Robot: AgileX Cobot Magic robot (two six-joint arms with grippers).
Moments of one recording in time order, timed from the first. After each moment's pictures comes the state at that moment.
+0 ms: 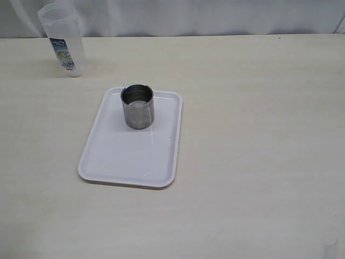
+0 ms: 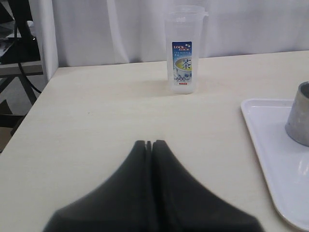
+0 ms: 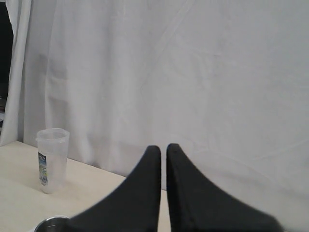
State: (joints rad) left arm -0.04 0.00 0.00 0.10 0.34 -0.02; right arm 0.41 0.49 -0.53 -1.08 0.05 0.93
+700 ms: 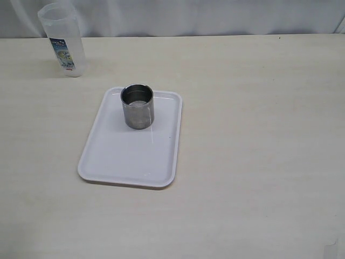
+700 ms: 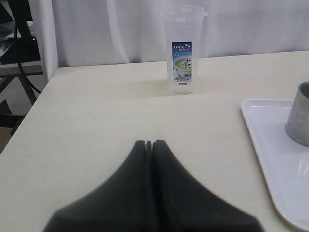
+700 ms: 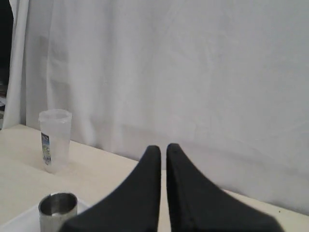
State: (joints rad) left arm -0.04 0.00 0.00 0.10 0.34 -0.02; right arm 0.41 0.45 -0.44 -1.00 0.05 0.85
